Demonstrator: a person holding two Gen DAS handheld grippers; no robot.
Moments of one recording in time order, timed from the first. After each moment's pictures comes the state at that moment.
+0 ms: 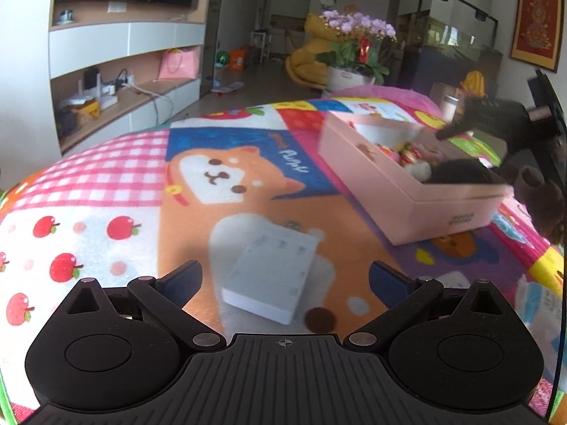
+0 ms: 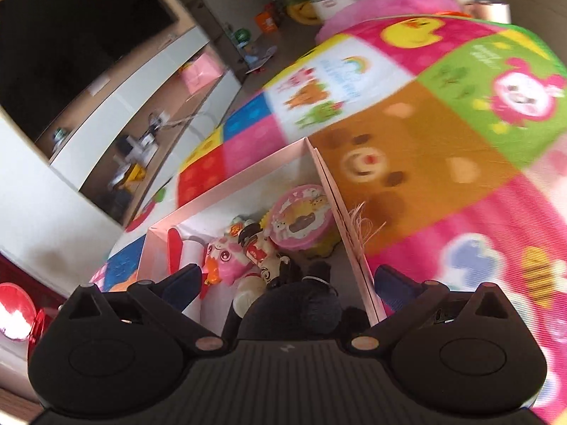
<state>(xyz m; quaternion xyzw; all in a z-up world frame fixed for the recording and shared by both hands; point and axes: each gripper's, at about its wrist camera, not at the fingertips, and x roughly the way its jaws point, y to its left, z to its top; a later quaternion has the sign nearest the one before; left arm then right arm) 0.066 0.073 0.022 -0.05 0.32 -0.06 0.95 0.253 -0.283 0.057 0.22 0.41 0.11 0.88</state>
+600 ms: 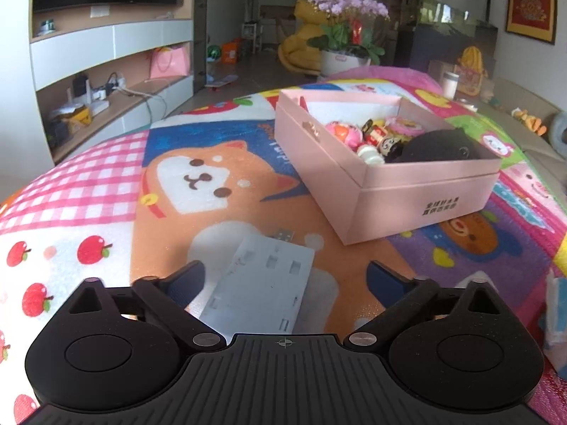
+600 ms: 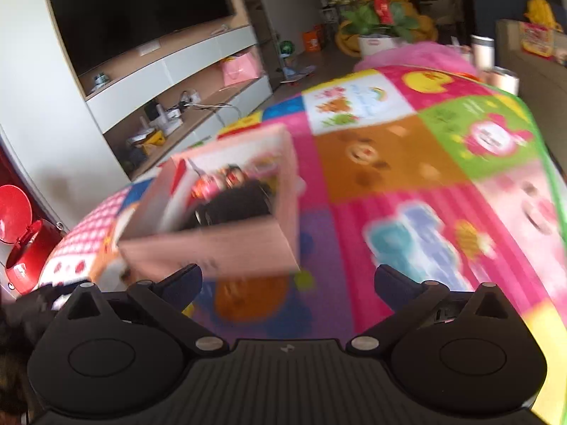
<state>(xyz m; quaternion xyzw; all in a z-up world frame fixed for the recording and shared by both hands) 0.102 0.050 0.008 -0.01 0.33 -0.06 0.94 0.092 -0.302 0.082 0.10 0.36 0.13 0.92</state>
